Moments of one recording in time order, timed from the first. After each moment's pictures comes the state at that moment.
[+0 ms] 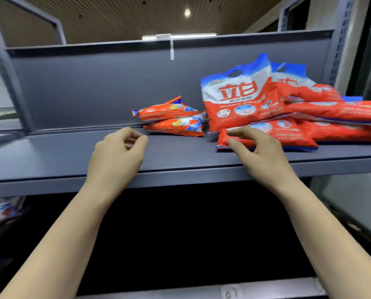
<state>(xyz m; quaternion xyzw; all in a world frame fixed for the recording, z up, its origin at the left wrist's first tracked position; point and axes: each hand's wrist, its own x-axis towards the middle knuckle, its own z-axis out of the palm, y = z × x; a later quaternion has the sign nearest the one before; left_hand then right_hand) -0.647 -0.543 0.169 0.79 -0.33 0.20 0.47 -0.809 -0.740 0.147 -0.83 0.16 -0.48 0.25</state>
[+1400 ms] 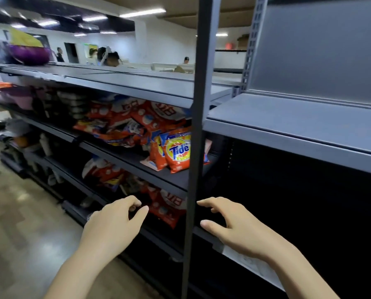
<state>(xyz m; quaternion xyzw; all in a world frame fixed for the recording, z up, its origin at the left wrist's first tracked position) -0.453 -0.035 0.010 0.97 -0.02 0.05 0.23 -0.470 -0.299 -0.006 -0.95 -0.16 -0.03 0.28</state>
